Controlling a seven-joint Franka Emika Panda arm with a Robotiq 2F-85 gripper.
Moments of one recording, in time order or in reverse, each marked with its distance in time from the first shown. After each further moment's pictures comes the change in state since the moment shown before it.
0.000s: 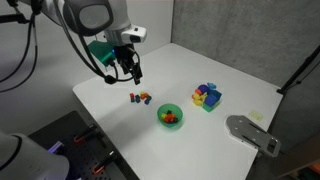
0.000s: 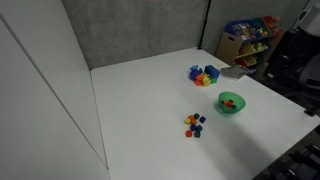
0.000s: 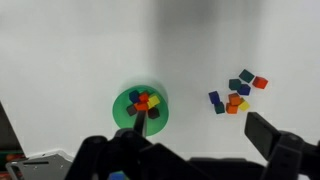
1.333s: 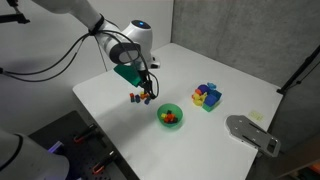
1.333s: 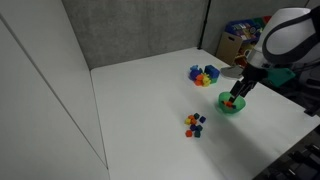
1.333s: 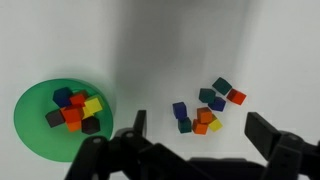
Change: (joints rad) arm 0.073 0.528 -0.029 0.199 0.309 0.223 -0.394
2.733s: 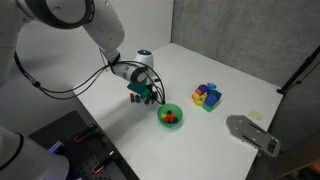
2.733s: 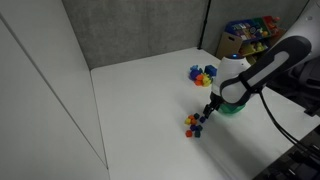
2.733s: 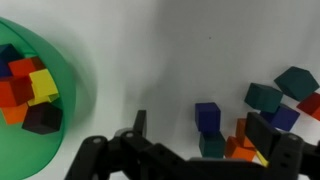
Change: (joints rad) arm 0.082 0.542 -0.004 0.330 -0.279 0.227 0.211
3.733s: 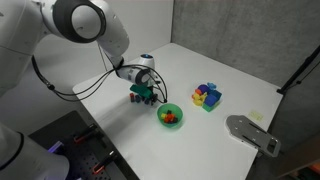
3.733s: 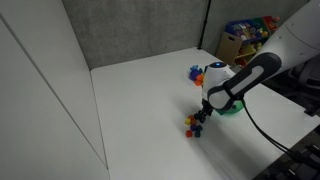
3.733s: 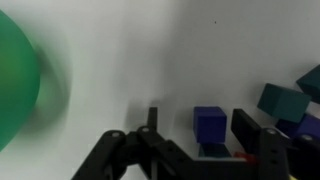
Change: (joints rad) arm 0.056 0.165 -0.026 0.192 -0.029 -0.101 0.023
